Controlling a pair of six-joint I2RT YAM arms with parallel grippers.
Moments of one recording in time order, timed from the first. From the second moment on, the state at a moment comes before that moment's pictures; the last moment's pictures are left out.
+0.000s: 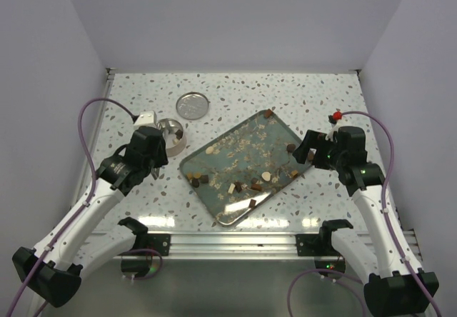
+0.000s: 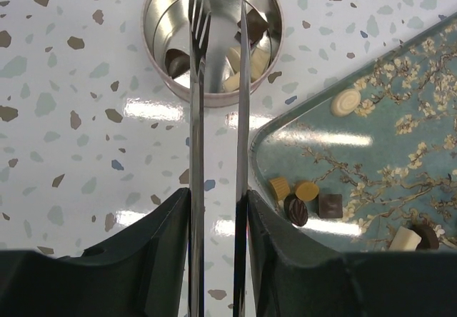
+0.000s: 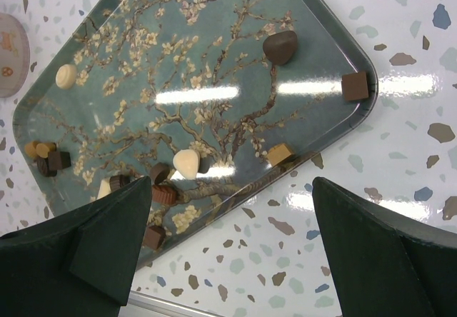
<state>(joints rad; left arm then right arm) -0.49 0.89 0.88 -0.76 -0.42 -0.49 0.10 0.82 0.79 -0.66 -0.18 0.35</state>
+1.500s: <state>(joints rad) -1.31 1.38 1.05 -0.51 -0.40 -0.55 0.10 0.74 0.79 -0.69 -0.17 0.37</state>
